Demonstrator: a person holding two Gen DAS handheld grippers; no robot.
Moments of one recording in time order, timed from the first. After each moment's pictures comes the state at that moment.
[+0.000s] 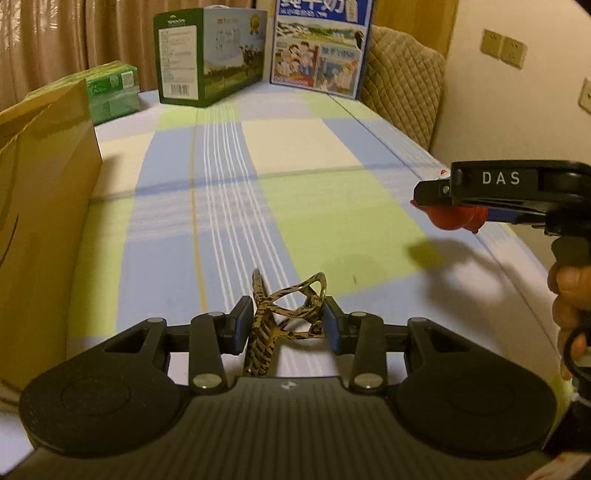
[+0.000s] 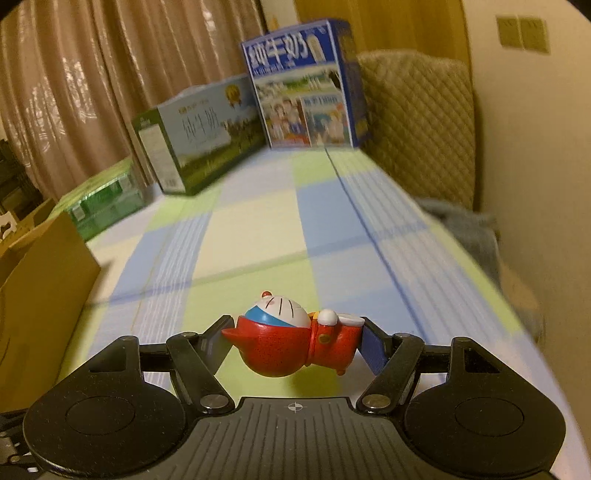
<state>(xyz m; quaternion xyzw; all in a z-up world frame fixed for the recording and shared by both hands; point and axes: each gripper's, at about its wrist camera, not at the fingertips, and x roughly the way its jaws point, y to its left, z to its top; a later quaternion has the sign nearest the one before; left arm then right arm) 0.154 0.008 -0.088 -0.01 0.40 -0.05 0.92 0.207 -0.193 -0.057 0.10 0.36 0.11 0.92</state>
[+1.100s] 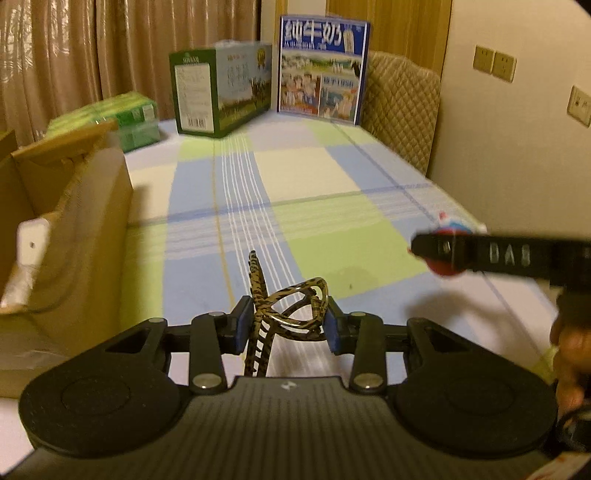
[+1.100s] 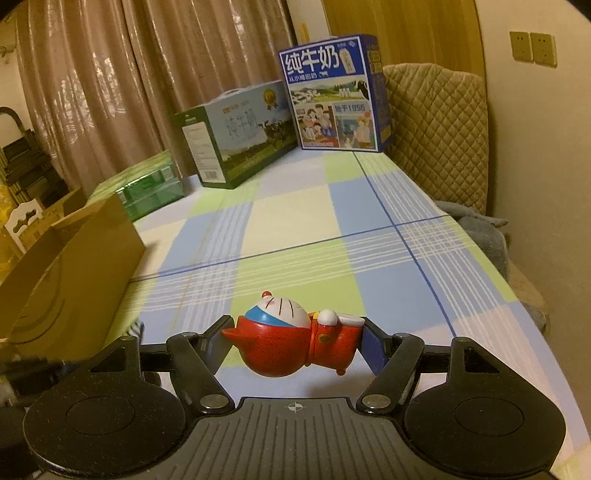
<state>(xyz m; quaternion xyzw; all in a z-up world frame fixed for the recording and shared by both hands) 0.112 0.016 -0.034 0.00 0.36 -0.04 0.93 0.140 -0.176 -0.023 0.09 0.35 0.14 0.92</state>
